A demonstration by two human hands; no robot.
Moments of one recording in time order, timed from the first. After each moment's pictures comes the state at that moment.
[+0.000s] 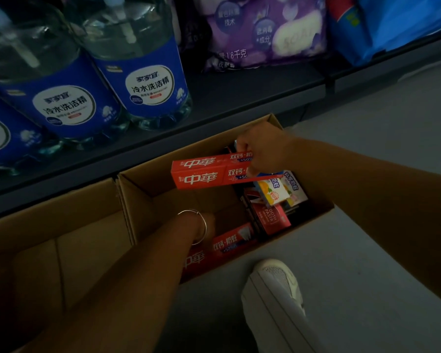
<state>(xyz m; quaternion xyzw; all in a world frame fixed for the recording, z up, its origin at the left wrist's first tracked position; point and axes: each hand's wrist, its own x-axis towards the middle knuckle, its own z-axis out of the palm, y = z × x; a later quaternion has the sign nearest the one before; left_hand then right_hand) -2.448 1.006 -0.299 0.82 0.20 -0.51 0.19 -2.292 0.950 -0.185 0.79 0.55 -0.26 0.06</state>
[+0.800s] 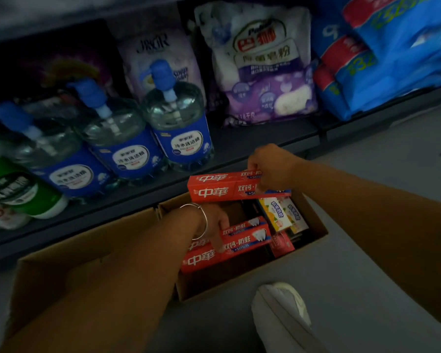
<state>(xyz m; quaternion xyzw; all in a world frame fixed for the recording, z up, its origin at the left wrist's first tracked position) -2.447 1.033 -0.179 0.85 0.24 -0.41 0.23 -2.306 0.940 -0.101 0.80 0.56 -0.23 0.05</state>
